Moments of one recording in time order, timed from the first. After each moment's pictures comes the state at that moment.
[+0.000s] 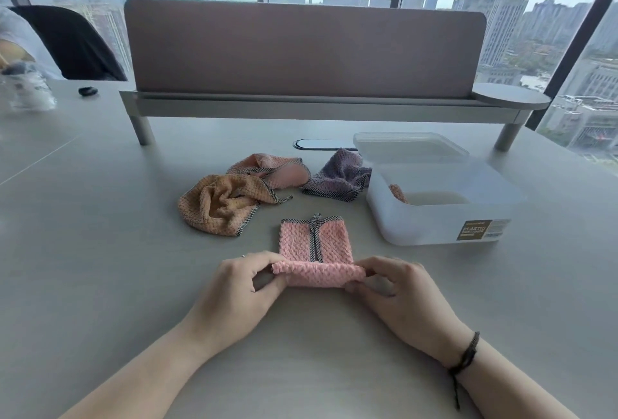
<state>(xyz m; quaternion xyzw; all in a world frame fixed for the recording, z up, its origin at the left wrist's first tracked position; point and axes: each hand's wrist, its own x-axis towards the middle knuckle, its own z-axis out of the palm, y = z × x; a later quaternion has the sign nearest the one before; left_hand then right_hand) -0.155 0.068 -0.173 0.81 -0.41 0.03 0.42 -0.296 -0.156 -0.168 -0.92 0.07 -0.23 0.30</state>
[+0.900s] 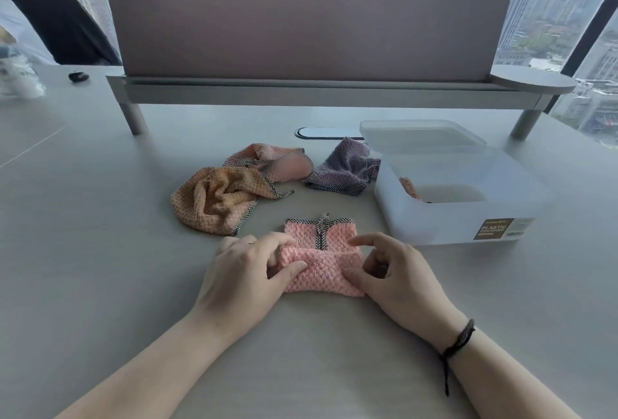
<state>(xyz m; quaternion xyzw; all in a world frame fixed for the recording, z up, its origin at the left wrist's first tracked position) -0.135 0.042 -0.176 0.87 -0.39 0.12 0.29 -0.260 -0.160 -0.170 -0.90 0.16 -0.17 0.37</state>
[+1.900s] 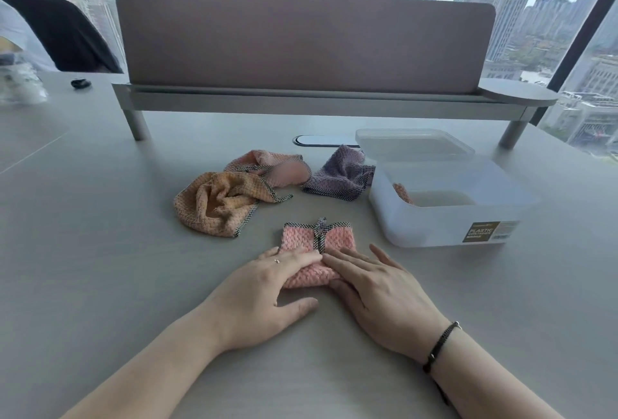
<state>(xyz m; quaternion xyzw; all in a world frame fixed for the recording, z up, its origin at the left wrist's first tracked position) -0.141 0.047 -0.177 0.80 -0.54 -0.03 0.26 -0.268 -0.145 -0.174 -0.99 0.01 -0.10 0.11</state>
